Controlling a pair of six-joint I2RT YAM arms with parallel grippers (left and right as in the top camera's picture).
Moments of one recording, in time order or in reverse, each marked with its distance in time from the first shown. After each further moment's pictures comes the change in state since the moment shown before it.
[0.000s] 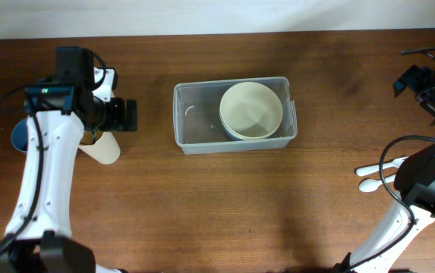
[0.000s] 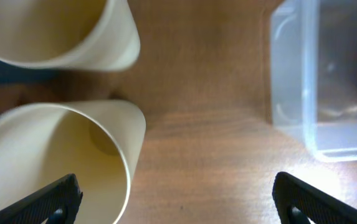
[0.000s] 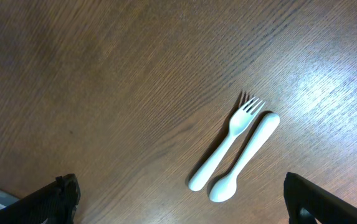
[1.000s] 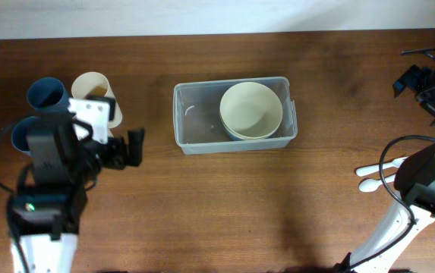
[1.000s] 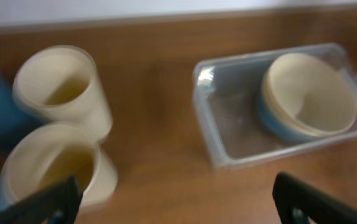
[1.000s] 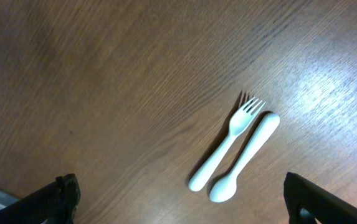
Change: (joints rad) left arm -0.002 -0.591 -0.375 0.311 0.166 0.021; right arm 0.000 0.000 0.000 0.000 0.000 0.000
